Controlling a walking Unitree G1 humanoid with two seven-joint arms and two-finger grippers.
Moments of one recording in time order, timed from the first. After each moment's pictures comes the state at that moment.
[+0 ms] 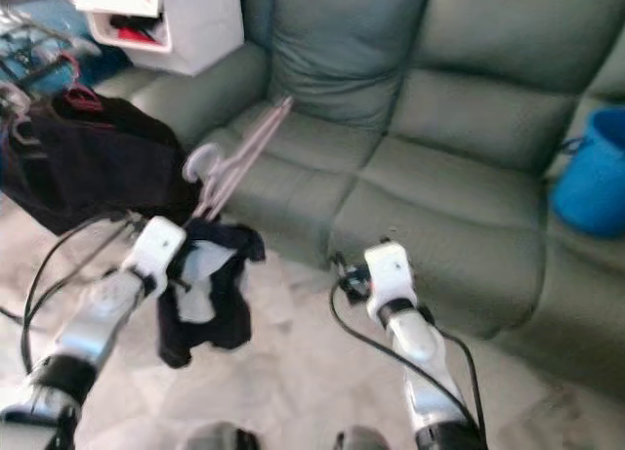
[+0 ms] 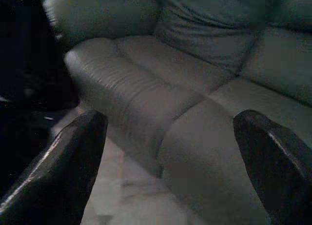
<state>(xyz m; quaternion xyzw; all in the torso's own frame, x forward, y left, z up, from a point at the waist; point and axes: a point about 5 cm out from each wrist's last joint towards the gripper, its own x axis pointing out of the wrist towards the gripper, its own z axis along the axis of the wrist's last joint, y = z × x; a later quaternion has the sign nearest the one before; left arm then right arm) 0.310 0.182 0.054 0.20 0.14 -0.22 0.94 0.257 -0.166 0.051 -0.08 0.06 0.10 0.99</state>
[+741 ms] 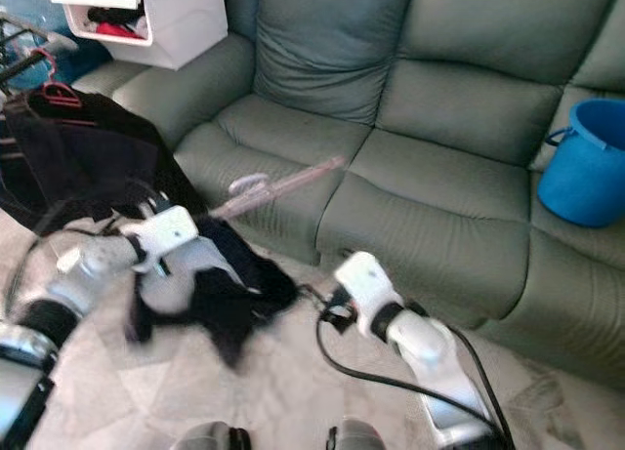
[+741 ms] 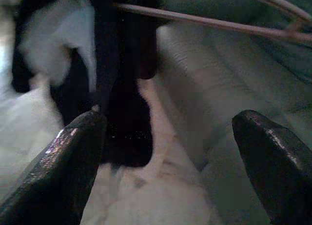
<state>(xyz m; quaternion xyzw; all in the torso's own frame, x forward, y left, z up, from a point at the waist) 0.343 0.204 0.086 0.44 0.14 -0.29 0.84 0.244 -0.135 0.079 -0.15 0.10 0.36 0.92</state>
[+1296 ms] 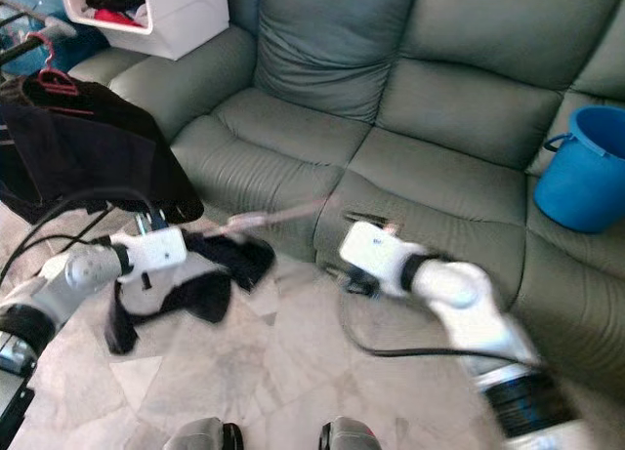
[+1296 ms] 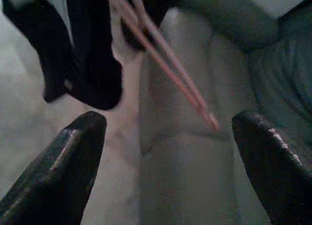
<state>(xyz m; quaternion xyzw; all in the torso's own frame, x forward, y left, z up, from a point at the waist) 0.325 0.218 0.073 0.52 0.13 -0.34 0.77 0.281 -0.180 0.122 -0.36 0.08 0.40 0.84</state>
